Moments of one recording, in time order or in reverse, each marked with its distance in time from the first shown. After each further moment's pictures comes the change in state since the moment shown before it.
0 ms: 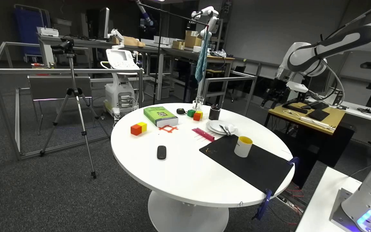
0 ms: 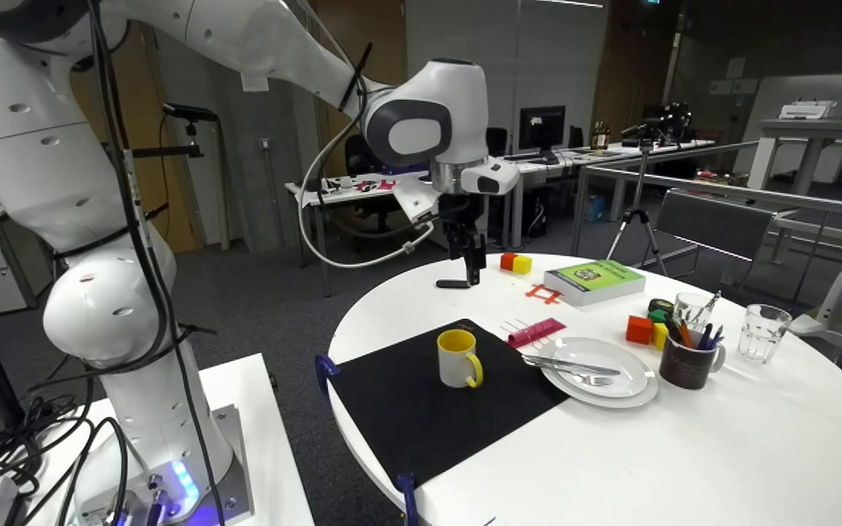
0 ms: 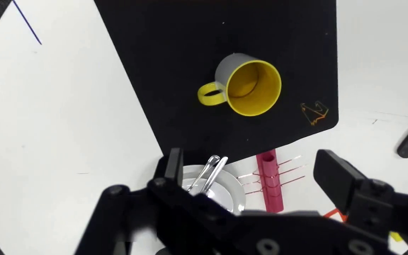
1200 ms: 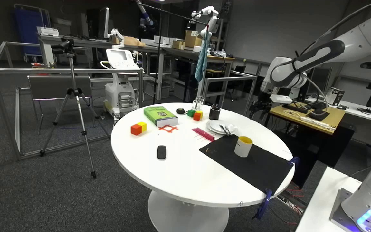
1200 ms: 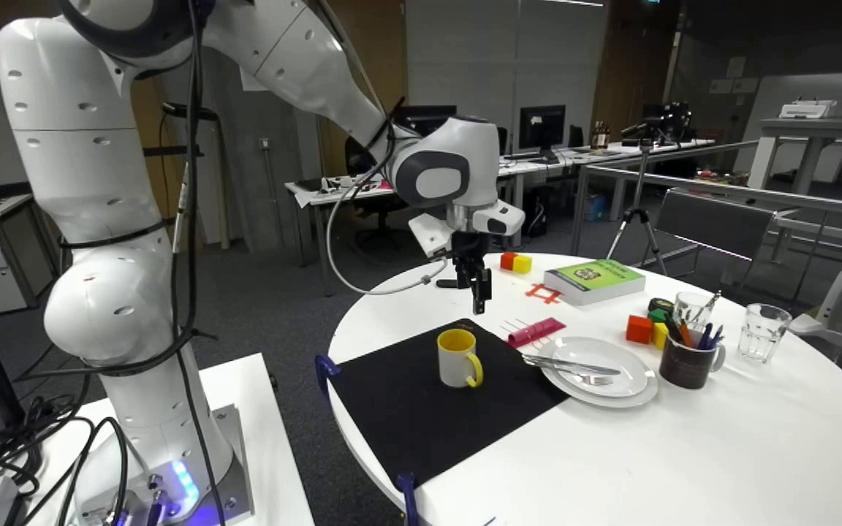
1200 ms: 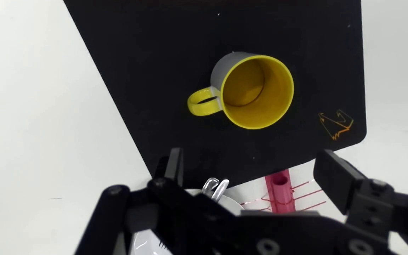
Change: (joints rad) arm 0.006 0.235 0.066 0.063 -0.007 0.121 0.078
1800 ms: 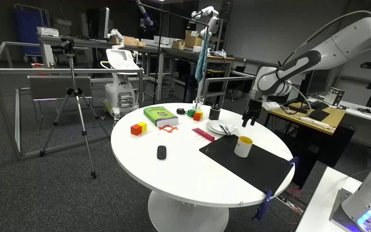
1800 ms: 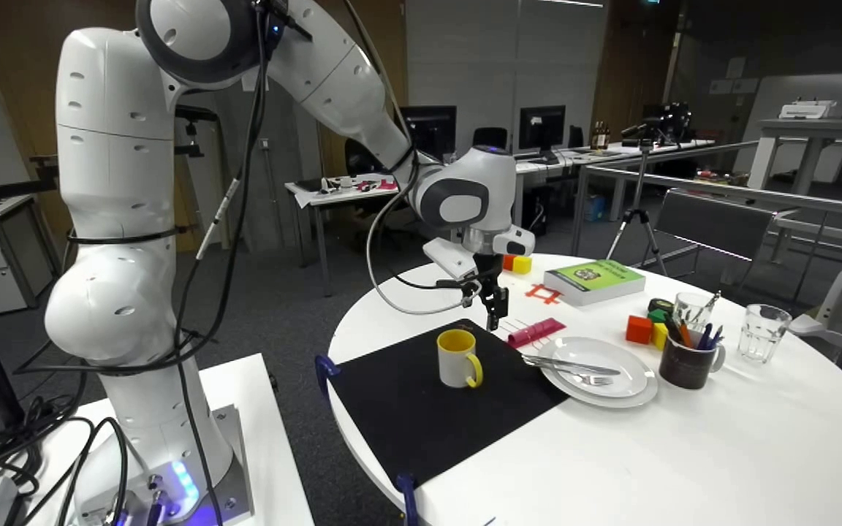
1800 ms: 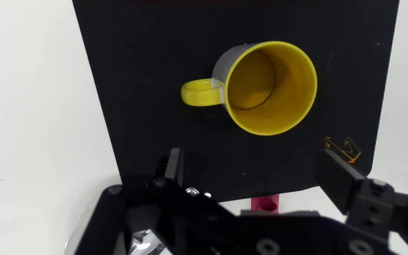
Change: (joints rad) arm 0.005 0.192 0.015 0.124 0.004 0.012 -0.194
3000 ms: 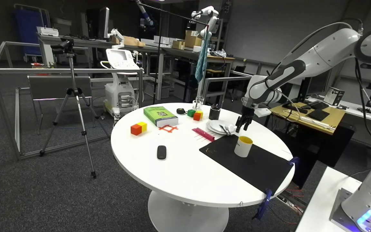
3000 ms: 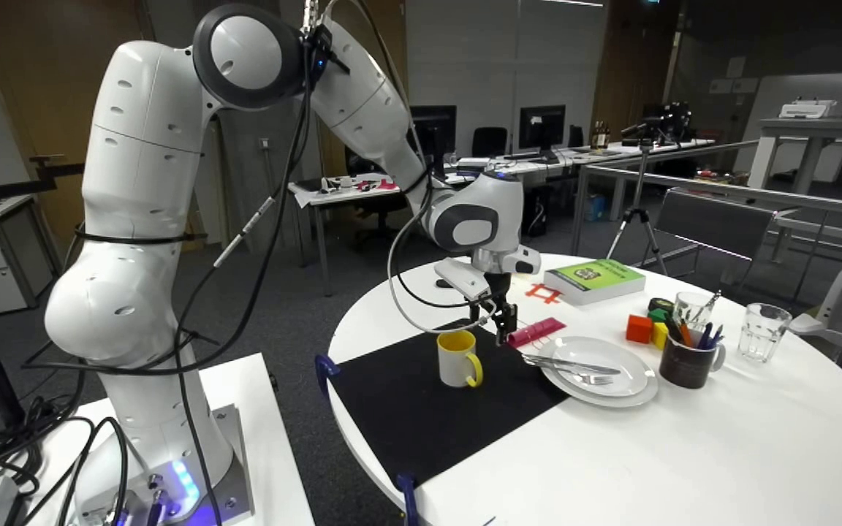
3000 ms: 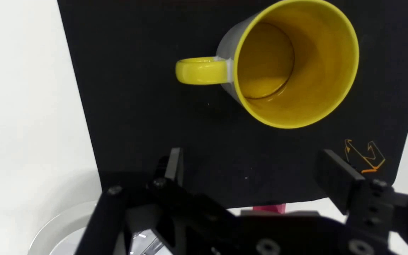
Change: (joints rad) arm 0.000 0.158 0.021 0.093 -0.008 0.063 -0.033
